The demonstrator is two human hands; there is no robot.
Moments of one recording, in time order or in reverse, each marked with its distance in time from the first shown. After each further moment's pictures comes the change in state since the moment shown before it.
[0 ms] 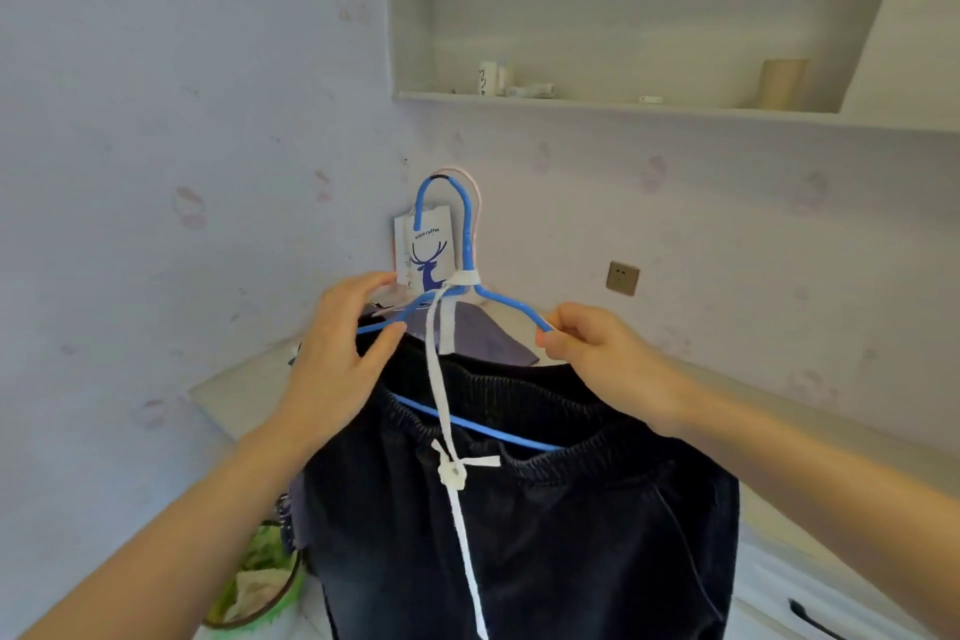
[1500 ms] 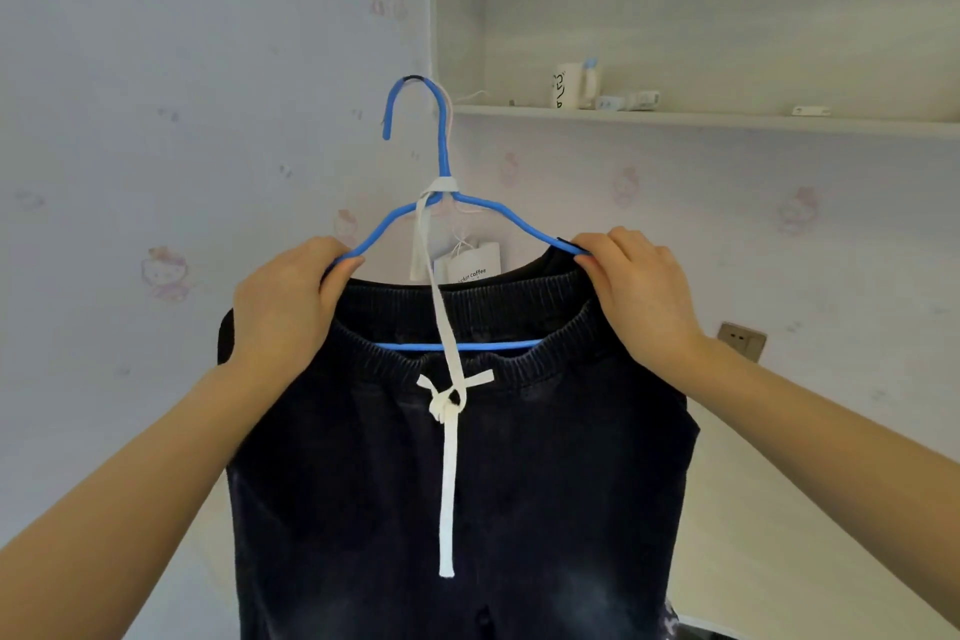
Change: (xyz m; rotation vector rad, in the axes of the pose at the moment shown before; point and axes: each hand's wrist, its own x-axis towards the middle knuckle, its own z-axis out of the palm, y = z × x) left_hand 0.267 -0.256 0.000 0.496 0.270 0.088; right_hand 0.383 0.043 0.043 -0.740 0.670 -0.566
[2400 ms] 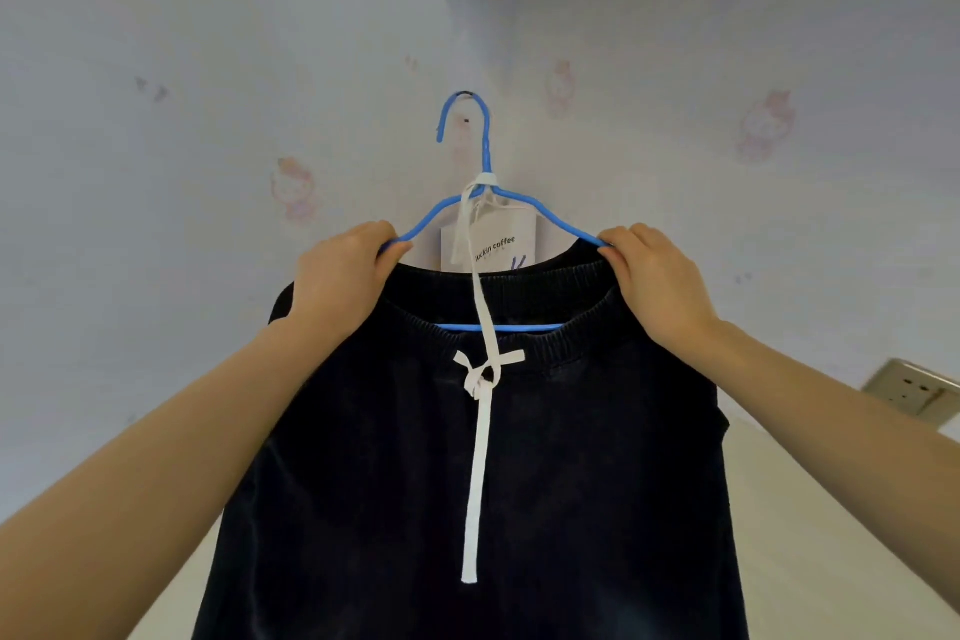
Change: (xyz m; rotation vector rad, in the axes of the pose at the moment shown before) left_hand 0.109 -0.106 0.314 0.048 -0.341 -0.088; right_hand 0.080 0.137 0.318 0.116 -0.280 0.132
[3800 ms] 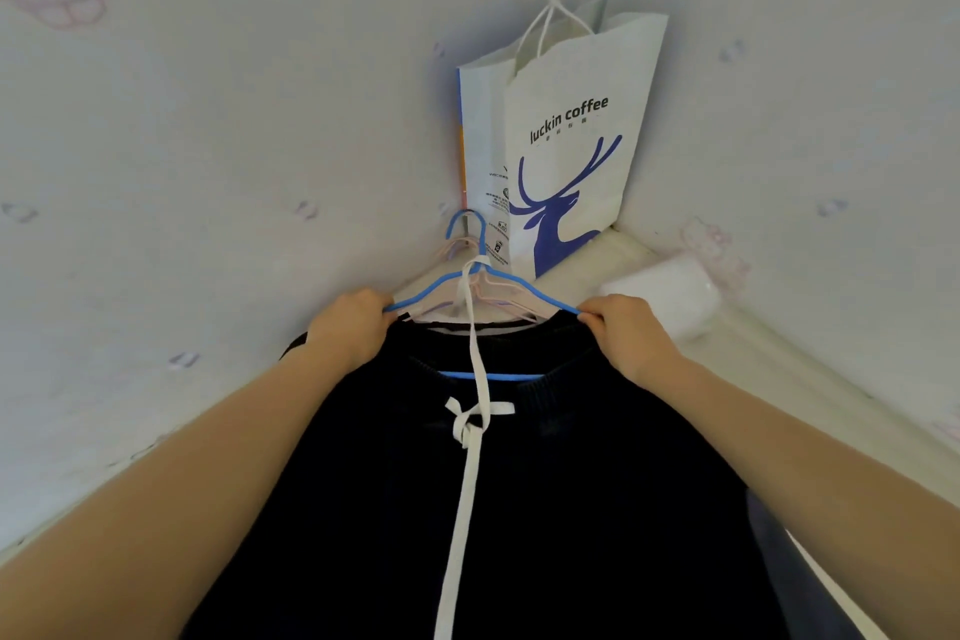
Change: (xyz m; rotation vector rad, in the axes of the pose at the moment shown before) left_hand -0.036 -0.145 0.323 0.068 -0.784 -0.414; right_hand -0.031 0.083 0.362 0.258 -0.732 0.213
